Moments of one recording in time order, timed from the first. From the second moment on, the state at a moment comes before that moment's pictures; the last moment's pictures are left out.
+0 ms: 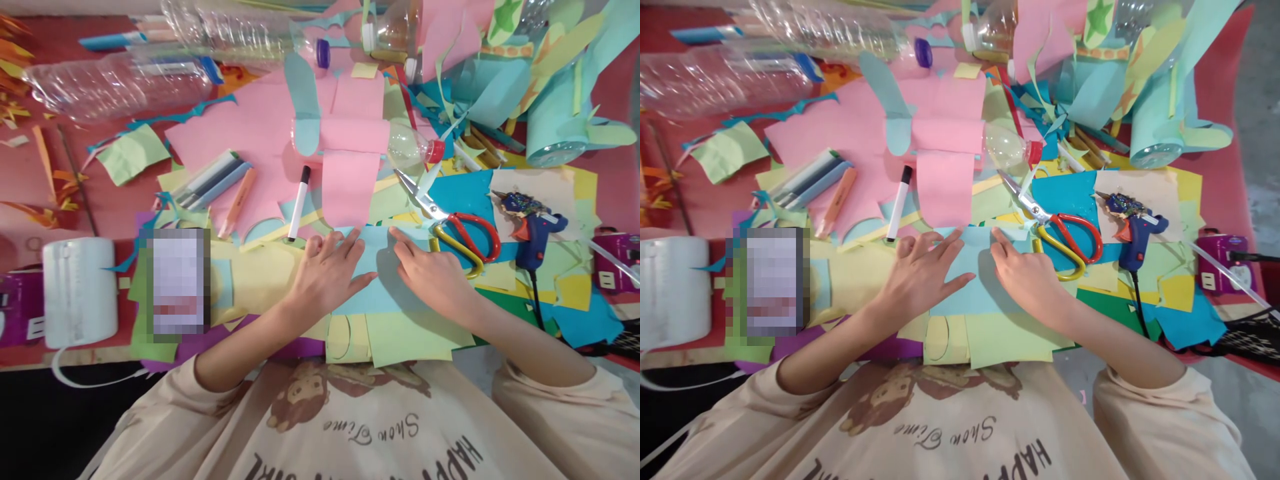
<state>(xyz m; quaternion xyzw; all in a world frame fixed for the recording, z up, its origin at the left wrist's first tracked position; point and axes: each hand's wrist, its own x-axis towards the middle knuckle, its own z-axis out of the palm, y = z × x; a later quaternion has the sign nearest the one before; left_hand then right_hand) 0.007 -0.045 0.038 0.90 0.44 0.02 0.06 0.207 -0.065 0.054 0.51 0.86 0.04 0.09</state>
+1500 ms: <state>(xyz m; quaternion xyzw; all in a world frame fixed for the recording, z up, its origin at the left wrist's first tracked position) -0.024 -0.050 0.039 0.88 0.47 0.03 0.04 0.240 -0.076 0.047 0.57 0.81 0.10 0.07</state>
